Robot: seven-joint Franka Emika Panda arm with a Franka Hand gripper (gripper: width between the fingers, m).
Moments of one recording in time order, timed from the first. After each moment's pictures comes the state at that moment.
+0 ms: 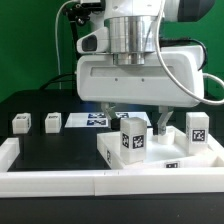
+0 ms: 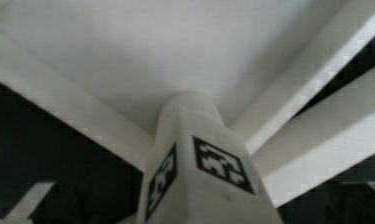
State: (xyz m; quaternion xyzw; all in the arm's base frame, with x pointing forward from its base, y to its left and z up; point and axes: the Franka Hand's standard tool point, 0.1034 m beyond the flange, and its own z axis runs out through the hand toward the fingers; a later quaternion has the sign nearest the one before) arm 0.606 0.012 0.073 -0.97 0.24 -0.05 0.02
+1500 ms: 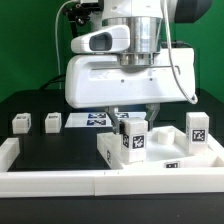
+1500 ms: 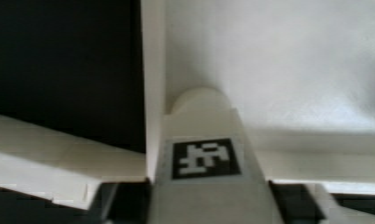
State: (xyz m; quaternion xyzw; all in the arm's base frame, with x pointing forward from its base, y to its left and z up) arm 0.606 0.006 0.073 -0.99 -0.15 -0.06 -0.01
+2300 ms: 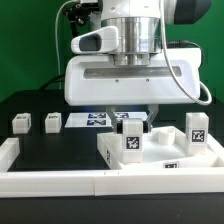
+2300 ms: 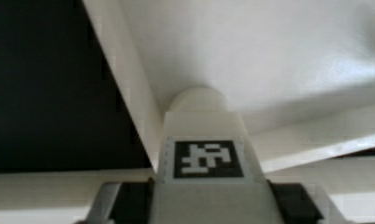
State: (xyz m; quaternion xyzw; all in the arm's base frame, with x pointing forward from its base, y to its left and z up) arm 0.605 0.005 0.072 -0.99 0.07 -0.07 0.00
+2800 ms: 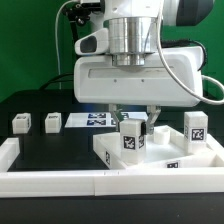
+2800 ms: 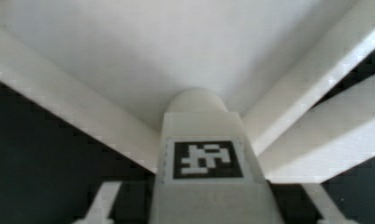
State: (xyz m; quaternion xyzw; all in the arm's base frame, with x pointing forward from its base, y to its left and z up) arm 0.606 0.009 0.071 -0.95 0.31 -0.08 0.02
